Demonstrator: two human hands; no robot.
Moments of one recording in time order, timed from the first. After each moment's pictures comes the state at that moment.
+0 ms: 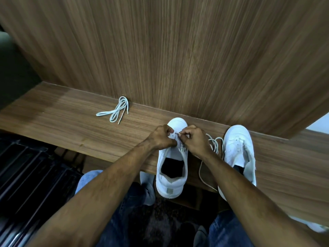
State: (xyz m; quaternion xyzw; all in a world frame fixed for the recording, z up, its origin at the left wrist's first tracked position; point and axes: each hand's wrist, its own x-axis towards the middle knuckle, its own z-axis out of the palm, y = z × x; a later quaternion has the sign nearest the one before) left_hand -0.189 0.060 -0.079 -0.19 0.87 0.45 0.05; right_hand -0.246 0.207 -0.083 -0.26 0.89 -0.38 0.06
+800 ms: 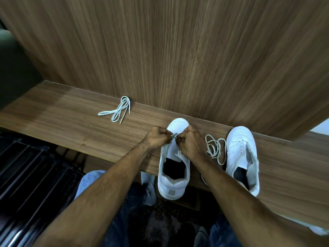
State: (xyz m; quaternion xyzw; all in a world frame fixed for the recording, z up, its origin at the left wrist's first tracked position) left_hand -0.176 0.051 -0.083 -0.25 0.77 0.59 0.03; right_hand -0.232 0.190 -0.090 -0.26 0.94 -0.21 0.03
